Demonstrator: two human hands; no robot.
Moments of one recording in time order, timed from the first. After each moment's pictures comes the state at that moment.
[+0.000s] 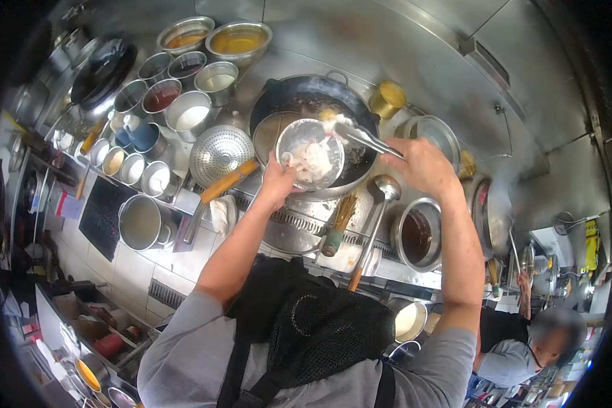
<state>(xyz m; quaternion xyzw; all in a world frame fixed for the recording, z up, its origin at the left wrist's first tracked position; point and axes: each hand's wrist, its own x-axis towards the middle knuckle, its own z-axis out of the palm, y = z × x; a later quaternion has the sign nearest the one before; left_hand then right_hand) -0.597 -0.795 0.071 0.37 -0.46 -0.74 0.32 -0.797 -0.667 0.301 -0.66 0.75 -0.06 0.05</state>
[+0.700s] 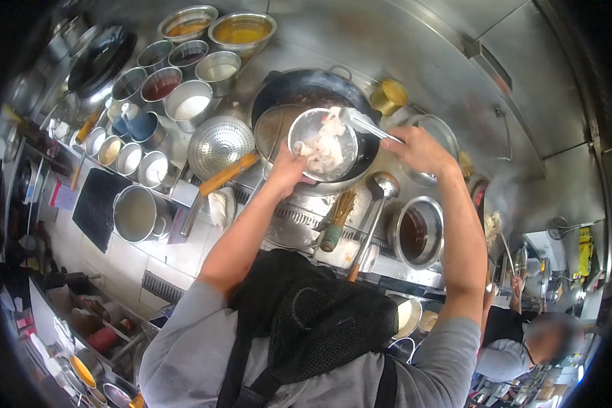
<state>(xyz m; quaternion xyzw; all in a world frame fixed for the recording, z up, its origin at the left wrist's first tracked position) -0.609 -0.802 0.080 0.34 -0.45 -0.77 0.30 -0.808 -0.701 0.299 -0.56 0.80 -0.03 0.23</state>
